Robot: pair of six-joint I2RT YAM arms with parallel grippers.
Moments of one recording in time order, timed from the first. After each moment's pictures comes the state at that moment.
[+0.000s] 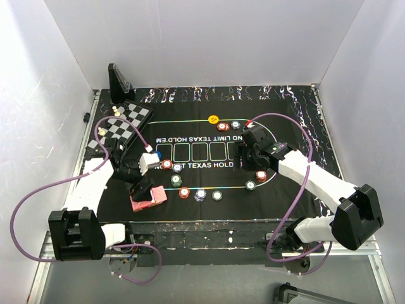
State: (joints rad) left arm 0.03 1.23 0.89 -1.15 0.72 1.11; right arm 0.65 1.31 1.01 -0.71 0.11 0.55
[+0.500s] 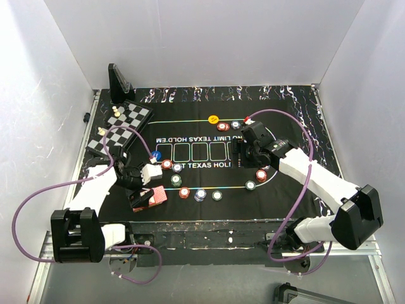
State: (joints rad) left arm 0.01 1.19 0.72 -1.00 0.58 1.21; right arm 0.65 1.32 1.06 -0.72 0.07 0.52
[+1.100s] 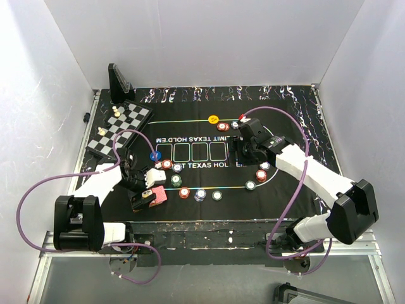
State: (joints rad) left arm -0.04 1.29 0.67 -0.90 0.50 1.24; right arm 0.65 1.36 1.10 -0.71 0.04 0.47
